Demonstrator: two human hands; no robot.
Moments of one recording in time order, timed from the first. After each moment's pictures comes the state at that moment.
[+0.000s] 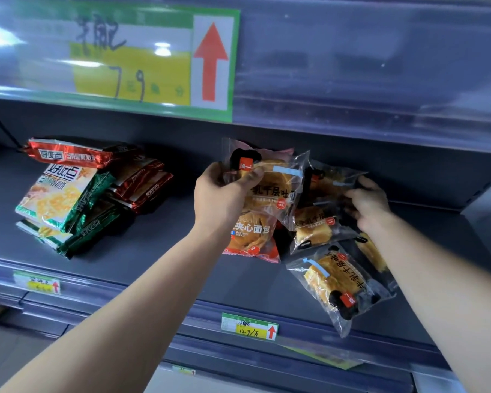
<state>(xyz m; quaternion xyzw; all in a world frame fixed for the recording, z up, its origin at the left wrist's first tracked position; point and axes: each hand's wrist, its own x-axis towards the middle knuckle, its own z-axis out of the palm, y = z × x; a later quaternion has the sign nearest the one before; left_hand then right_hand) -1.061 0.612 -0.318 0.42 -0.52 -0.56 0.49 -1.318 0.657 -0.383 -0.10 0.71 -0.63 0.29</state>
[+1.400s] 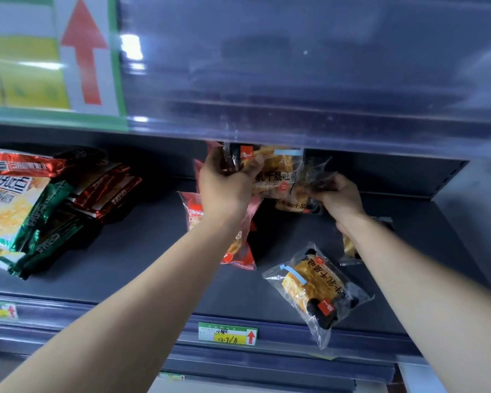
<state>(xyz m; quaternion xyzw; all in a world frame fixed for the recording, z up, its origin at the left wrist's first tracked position) -1.117 0.618 -0.310 0.40 -0.51 -0.58 0.49 -1.311 0.670 -0.386 -0.25 0.75 -0.57 0.24</state>
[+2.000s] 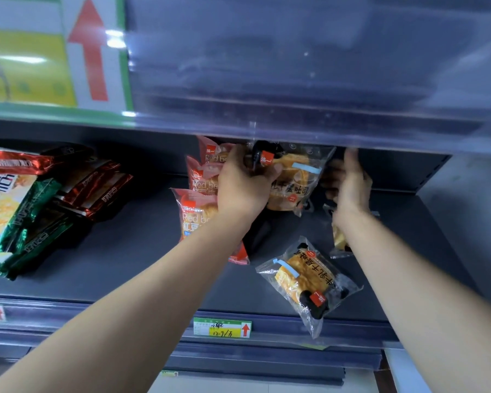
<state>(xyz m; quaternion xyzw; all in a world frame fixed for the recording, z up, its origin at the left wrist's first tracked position) -1.132 0.629 -0.311 0.41 -0.65 -0.51 0.39 -1.293 0.687 -0.352 -0.12 0.63 -0.74 0.19</state>
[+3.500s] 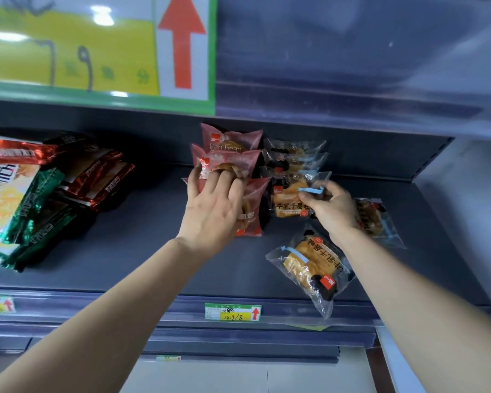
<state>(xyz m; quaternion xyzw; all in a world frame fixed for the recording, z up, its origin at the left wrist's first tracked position) -1.059 0.601 -0.382 0.28 -0.93 0.13 0.20 -1.269 0.706 -0.397 -0.24 0.81 -0.50 0.18</state>
